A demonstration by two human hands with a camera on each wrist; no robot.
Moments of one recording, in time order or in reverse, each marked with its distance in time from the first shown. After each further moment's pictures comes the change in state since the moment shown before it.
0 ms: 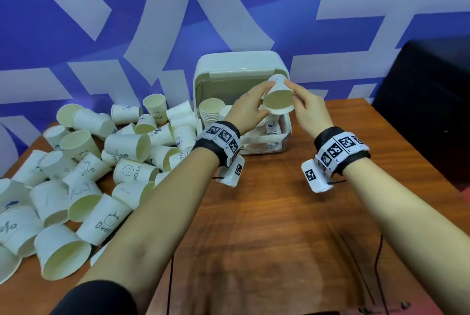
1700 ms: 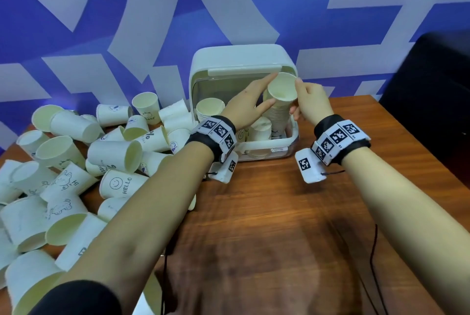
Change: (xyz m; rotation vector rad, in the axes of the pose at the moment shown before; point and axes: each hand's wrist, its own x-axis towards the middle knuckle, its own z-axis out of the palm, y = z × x) left_hand 0.036 -0.055 -0.004 0.107 -0.087 0.077; right_hand 0.053 0.014 0.026 0.071 -0.002 0.327
